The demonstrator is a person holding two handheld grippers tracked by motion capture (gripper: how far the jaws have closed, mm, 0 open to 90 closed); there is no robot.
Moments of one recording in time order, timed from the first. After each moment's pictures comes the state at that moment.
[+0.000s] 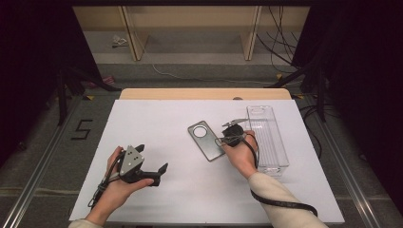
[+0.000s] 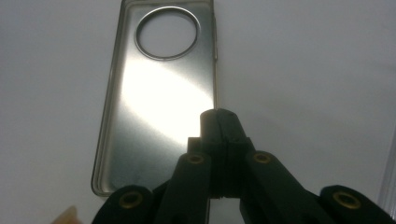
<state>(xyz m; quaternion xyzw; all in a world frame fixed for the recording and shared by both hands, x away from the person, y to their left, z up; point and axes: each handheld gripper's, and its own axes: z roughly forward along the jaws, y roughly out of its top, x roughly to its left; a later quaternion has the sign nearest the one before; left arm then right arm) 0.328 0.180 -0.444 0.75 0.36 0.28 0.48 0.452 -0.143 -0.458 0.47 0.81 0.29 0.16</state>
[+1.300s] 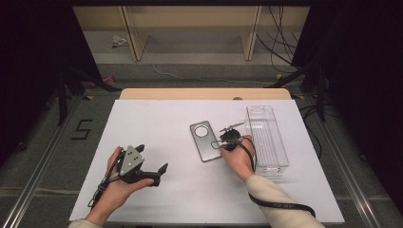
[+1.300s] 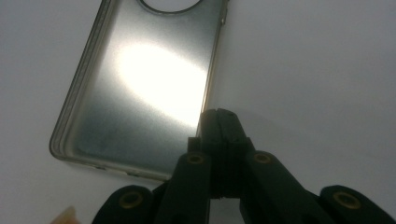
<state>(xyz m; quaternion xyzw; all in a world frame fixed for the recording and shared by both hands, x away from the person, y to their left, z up) 0.328 0.180 -0.444 0.75 0.36 0.28 0.48 0.447 -0.137 -0.474 0.49 0.82 0.25 0.13</state>
